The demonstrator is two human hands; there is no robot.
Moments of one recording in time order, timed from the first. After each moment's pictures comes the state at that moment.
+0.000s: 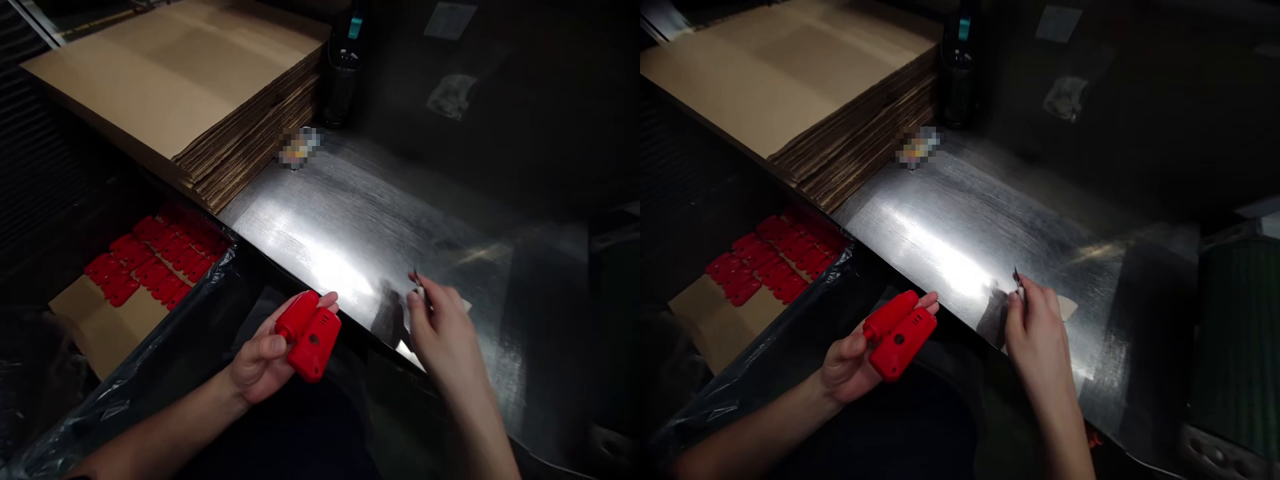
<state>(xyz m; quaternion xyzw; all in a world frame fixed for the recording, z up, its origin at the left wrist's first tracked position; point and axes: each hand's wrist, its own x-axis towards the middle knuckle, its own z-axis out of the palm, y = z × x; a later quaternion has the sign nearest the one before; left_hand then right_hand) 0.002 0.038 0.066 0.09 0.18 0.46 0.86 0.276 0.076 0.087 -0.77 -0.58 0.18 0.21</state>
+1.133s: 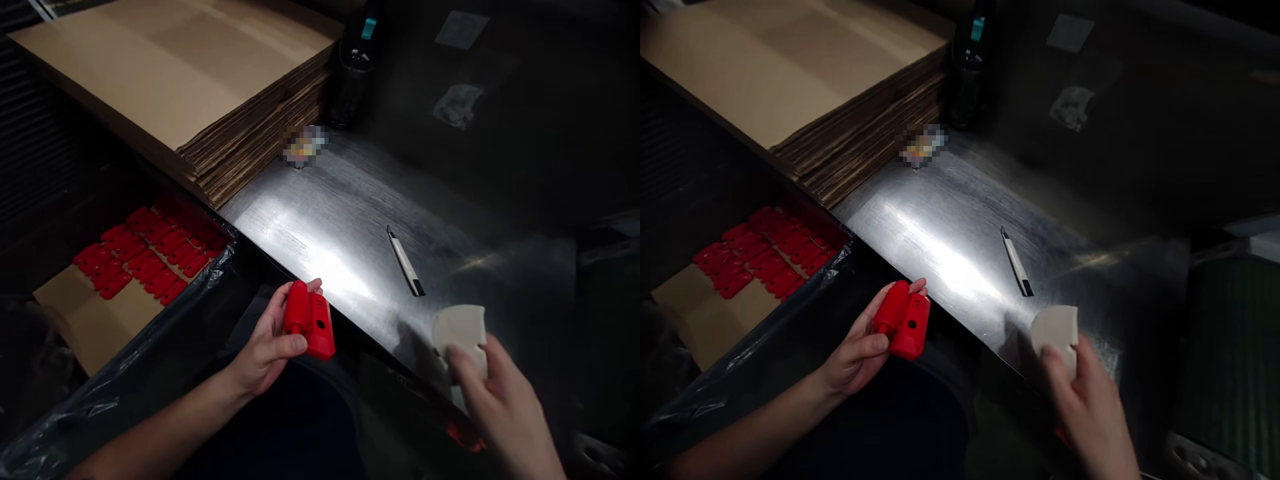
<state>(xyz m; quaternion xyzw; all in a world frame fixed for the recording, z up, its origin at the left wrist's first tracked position) 0.010 0.046 0.067 0.13 0.32 0.50 0.79 0.323 0.024 0.105 -0.79 -0.56 0.19 0.16</state>
